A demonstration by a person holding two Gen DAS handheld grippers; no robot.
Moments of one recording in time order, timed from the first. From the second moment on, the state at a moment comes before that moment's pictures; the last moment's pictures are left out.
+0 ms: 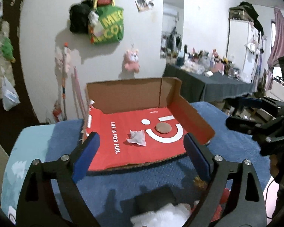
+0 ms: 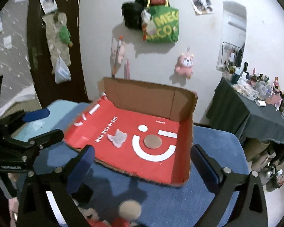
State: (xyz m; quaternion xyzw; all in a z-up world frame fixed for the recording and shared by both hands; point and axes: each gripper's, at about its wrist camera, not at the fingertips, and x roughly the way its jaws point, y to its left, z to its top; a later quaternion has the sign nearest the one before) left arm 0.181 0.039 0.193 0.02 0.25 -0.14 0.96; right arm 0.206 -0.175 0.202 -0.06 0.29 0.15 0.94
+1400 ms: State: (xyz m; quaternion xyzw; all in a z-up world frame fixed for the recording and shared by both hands) left arm 0.058 0.030 0.064 0.00 0.27 -0.08 0.96; right arm 0.075 -0.197 0.057 -0.03 0.27 0.12 0.96
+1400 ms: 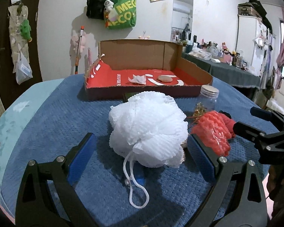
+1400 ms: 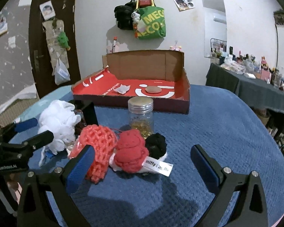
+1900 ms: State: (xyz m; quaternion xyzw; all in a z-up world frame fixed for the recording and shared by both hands) left arm 0.078 0.030 0.062 0.00 0.29 -0.11 0.95; right arm 0.079 -0.171 0.069 -0.05 0.26 0.18 0.95
